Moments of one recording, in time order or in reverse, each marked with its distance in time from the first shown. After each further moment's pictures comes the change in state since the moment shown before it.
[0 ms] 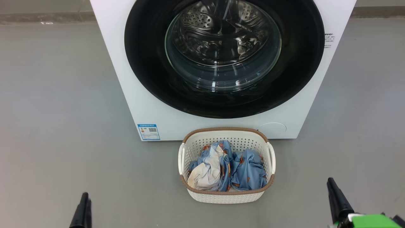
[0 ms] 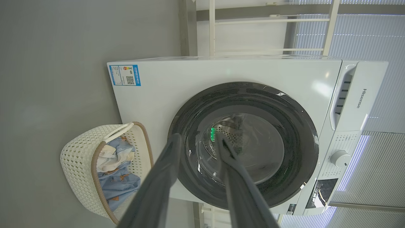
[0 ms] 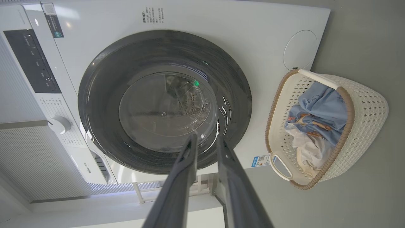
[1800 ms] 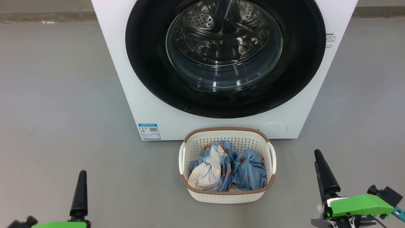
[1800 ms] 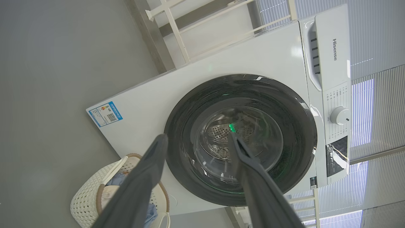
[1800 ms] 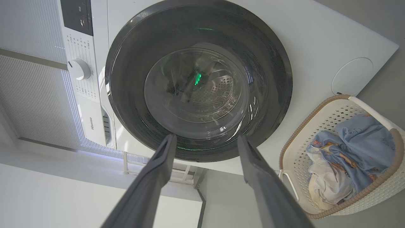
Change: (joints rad) left arm 0.009 0.058 -0.101 -0.139 0.236 0.000 -0.151; right arm -0.035 -0.029 0.160 -0.115 -0.196 0.000 -0.148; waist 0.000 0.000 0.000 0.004
